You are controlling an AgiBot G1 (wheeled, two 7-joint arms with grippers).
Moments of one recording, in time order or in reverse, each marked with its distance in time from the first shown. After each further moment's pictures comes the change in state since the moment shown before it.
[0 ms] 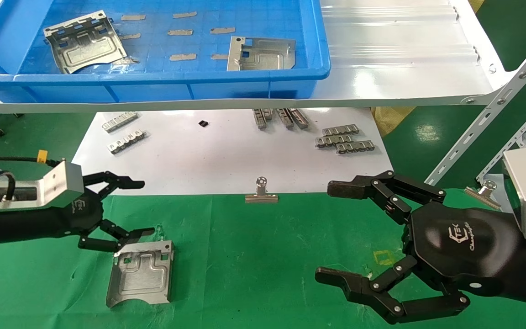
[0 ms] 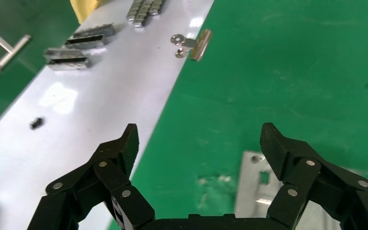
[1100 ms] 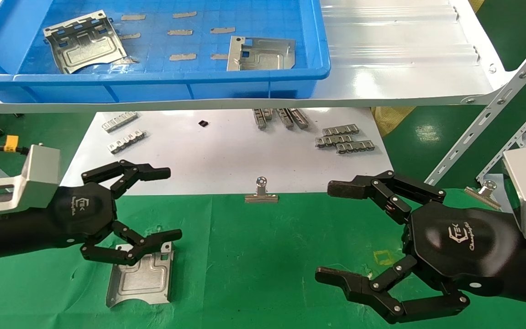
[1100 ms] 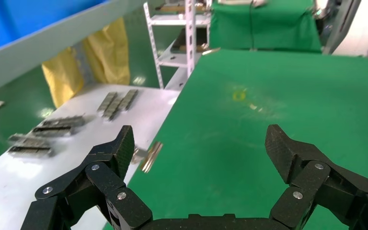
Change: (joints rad) left arm 0.331 -0.141 -0.291 -0.652 -0.188 -0.041 -0.435; right arm 0.000 0.000 0.000 0.000 0.000 0.000 0.000
